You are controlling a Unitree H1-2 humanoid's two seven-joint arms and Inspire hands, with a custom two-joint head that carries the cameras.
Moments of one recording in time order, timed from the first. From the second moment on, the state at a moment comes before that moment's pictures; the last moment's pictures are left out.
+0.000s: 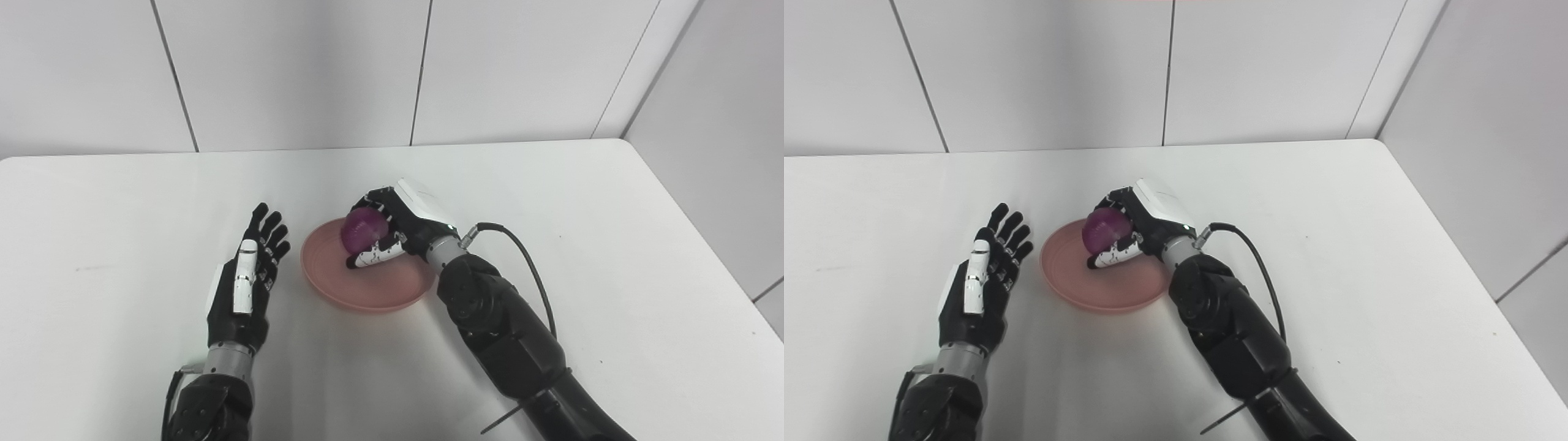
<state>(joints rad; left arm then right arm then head) -0.14 -0.11 -0.04 0.05 -0.17 0.02 -0.09 -0.50 -0.20 0.39 0.06 -0.69 0.35 0.17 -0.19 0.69</state>
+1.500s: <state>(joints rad) -0.14 -0.11 -0.04 0.05 -0.17 0.02 -0.10 -0.41 -0.21 0.39 -0.11 -0.67 0.28 0.22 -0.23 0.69</state>
